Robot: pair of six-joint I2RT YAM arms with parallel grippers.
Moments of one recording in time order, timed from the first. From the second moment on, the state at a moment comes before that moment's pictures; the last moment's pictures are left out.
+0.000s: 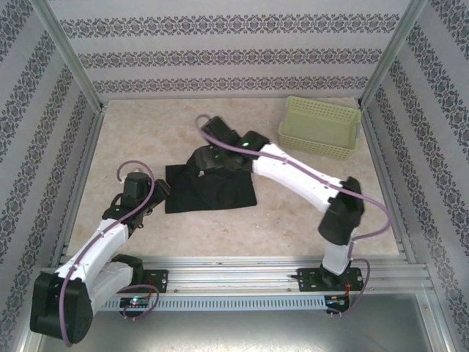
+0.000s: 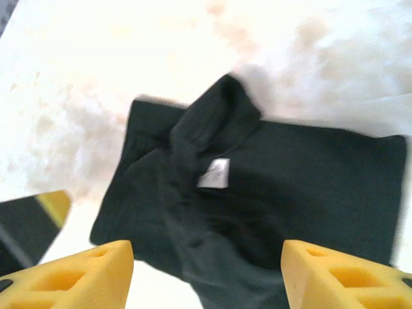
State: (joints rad) left arm -0.16 0.93 0.47 -0.29 -0.03 -0.80; right arm 0.84 1.81 1.75 -0.83 0.14 0.56
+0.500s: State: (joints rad) left arm -0.18 0.92 0.55 -0.41 -0.03 -0.76; right arm 0.79 2.08 1.59 -0.78 0.20 0.57
